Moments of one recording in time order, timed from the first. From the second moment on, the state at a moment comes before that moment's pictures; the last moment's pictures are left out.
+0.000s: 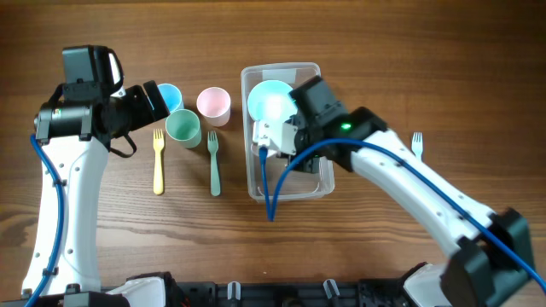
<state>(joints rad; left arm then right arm) 0.09 1.42 1.34 -0.99 0.01 -0.31 0.62 1.64 1.25 -0.77 -0.28 -0.85</state>
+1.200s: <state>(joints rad) 0.09 1.42 1.34 -0.99 0.01 -0.31 -0.16 1.55 1.24 -0.96 -0.07 0.25</state>
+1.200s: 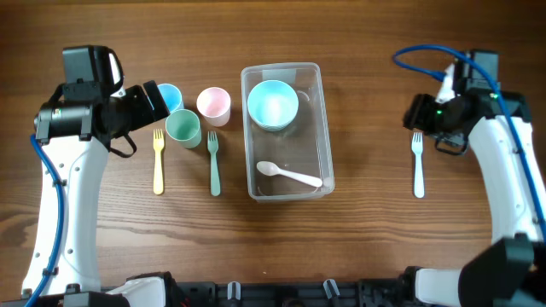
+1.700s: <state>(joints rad) 0.09 1.42 1.34 -0.99 0.00 -0.31 -0.19 1.93 1.19 -0.91 0.04 0.09</state>
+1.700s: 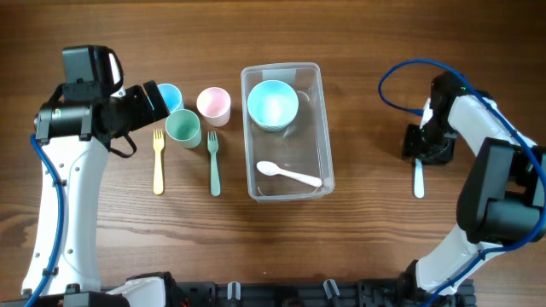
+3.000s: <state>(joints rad) 0.09 1.42 1.34 -0.99 0.01 -0.31 0.72 1.83 1.35 -0.96 -0.19 -0.76</state>
